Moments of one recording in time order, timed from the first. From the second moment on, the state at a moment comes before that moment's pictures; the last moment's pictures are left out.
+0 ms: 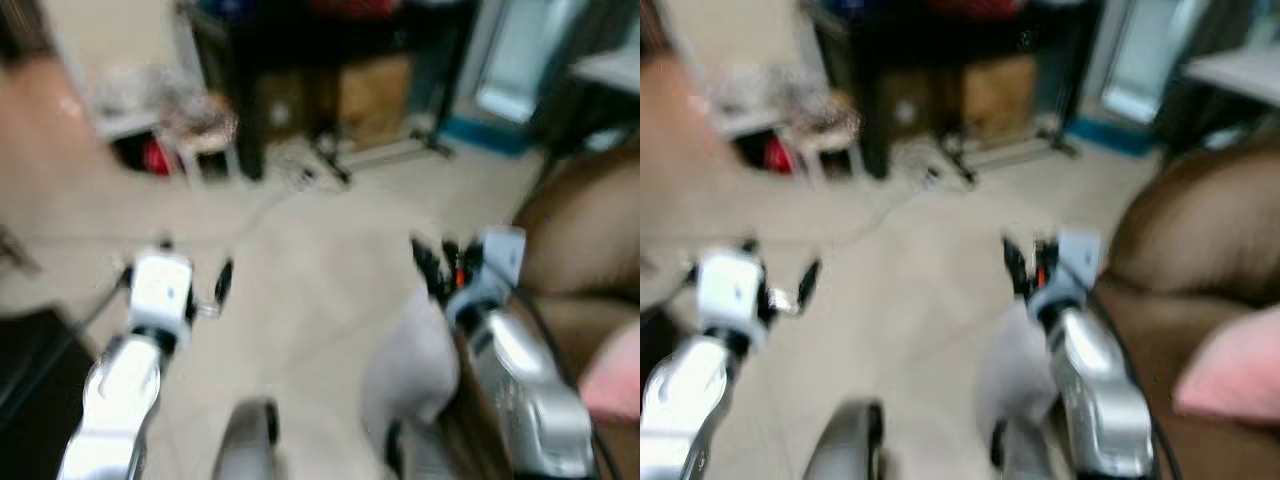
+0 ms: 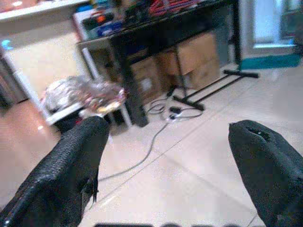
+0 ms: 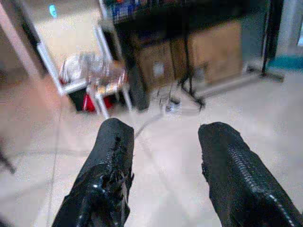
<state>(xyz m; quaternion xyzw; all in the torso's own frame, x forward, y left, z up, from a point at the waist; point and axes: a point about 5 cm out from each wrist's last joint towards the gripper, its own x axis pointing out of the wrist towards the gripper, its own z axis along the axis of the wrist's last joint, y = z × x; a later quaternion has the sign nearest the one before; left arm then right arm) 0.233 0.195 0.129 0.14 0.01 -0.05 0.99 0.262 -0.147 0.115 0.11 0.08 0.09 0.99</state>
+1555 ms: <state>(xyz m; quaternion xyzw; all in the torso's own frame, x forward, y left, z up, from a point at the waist) 0.235 0.187 0.132 0.13 -0.02 -0.07 0.99 0.261 -0.162 0.107 0.05 0.09 0.05 0.99</state>
